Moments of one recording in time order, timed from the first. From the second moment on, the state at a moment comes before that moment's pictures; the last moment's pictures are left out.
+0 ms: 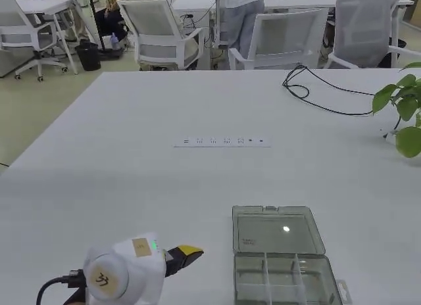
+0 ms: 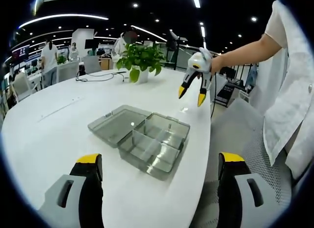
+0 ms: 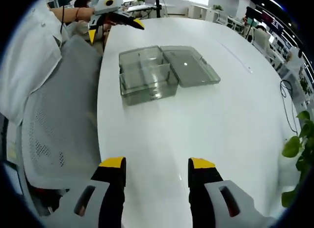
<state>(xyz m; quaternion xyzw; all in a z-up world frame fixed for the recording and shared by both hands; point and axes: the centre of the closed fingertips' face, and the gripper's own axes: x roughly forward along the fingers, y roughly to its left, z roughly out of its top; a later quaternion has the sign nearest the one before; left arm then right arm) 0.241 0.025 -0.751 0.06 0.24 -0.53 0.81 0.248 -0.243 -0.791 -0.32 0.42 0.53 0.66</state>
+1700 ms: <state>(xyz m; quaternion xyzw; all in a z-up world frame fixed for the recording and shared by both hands) 0.240 0.029 -0.755 0.05 0.25 -0.52 0.81 0.250 -0.296 -0.847 -0.45 0.47 0.52 0.55</state>
